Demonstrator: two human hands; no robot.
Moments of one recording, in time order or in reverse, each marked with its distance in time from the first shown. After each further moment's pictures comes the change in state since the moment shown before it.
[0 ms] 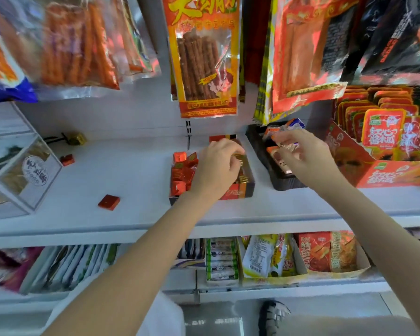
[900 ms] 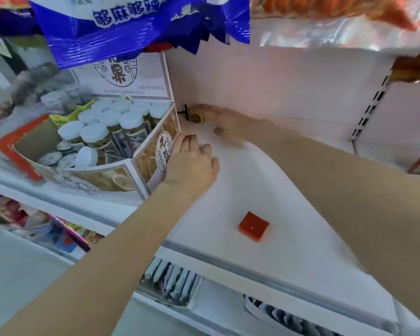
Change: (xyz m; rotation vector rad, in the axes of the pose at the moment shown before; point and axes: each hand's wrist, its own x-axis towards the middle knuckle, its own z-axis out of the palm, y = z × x) left_hand -0.064 -0.287 -0.135 0.945 -0.222 -0.426; right_hand 0.204 -0.227 0.372 -0.082 -0.683 -0.670
